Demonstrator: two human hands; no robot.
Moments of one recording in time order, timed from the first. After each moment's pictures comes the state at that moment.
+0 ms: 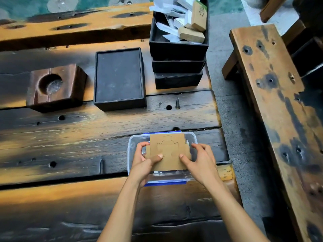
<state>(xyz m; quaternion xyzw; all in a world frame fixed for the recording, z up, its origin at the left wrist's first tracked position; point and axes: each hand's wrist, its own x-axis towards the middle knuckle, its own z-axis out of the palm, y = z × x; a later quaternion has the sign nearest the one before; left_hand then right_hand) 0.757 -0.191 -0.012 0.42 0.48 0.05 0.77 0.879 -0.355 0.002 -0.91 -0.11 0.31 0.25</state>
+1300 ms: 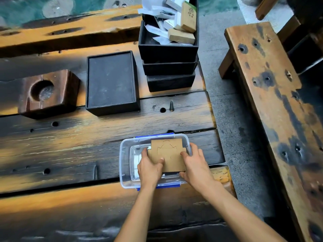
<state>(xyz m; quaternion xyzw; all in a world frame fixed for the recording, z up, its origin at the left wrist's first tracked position) 0.787 -0.229 -0.043 0.68 0.56 -0.03 0.47 0.886 -0.362 -0.010 -0.90 -0.34 0.28 0.04</state>
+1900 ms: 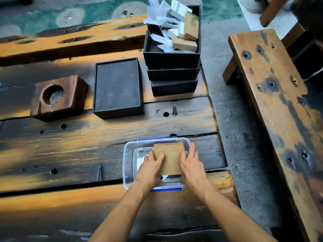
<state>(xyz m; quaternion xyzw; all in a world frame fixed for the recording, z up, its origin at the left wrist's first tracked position) 0.779 -0.201 -0.052 0.92 0.22 -0.27 0.18 0.887 -0.340 -0.011 -0.89 -0.34 0.30 -0.04</state>
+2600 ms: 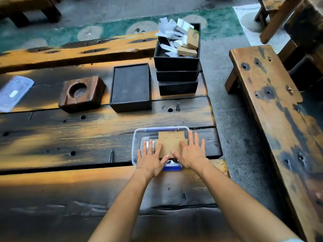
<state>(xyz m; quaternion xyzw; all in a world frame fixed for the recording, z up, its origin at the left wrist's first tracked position) 0.745 -0.224 -0.012 0.89 0.31 -0.29 0.16 0.881 -0.350 0.003 -0.89 -0.33 0.31 -0.05</state>
